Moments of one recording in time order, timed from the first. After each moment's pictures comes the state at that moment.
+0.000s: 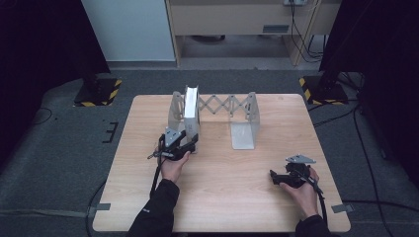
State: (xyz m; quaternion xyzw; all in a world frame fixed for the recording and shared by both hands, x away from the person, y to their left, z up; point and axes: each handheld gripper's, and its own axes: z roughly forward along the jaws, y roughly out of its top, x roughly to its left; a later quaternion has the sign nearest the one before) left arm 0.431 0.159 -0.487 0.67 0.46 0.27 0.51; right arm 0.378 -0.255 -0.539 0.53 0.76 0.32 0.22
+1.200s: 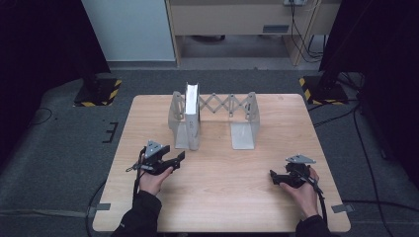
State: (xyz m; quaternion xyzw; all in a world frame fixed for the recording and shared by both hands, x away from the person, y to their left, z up) left arm 0.374 0.216 -0.493 0.71 0.49 0.20 0.47; right arm 0.378 -0.255 -0.539 0.53 0.76 0.32 0.22
